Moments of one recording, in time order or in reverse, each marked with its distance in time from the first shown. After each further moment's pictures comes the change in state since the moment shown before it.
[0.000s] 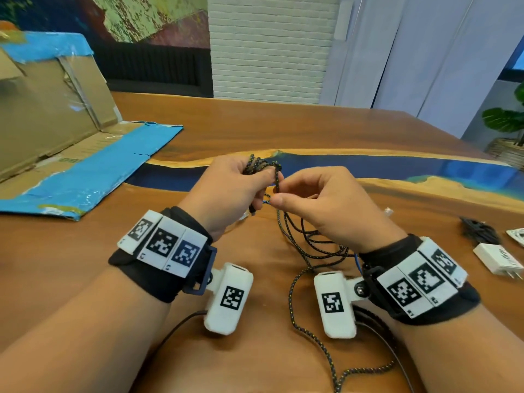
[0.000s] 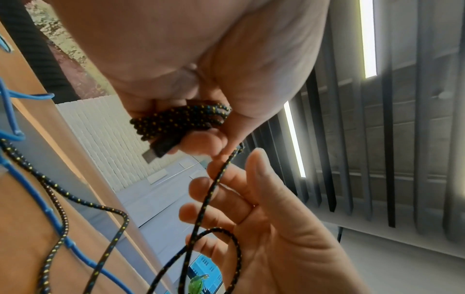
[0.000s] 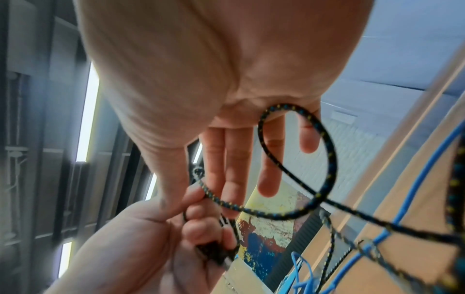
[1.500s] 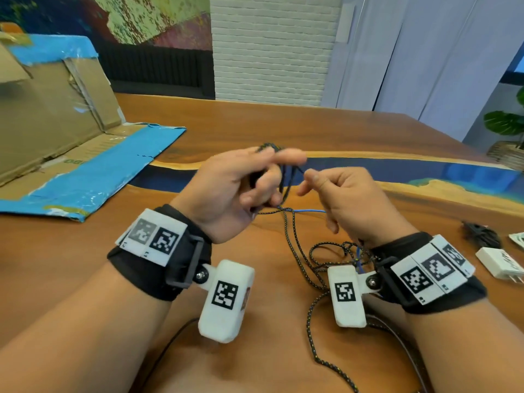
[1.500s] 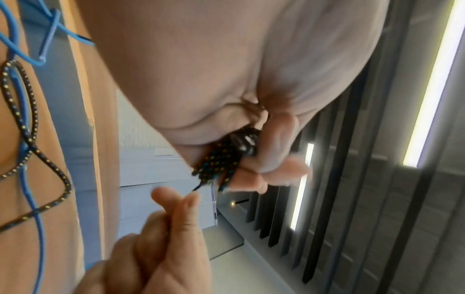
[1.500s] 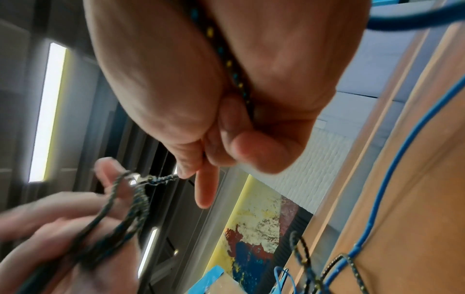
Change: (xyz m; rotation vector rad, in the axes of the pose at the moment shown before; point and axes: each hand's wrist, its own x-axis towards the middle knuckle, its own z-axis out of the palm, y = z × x) left_hand -0.009 0.015 -0.011 -0.667 -0.389 0.008; right_hand 0.007 0.015 -0.018 0.043 0.048 0.093
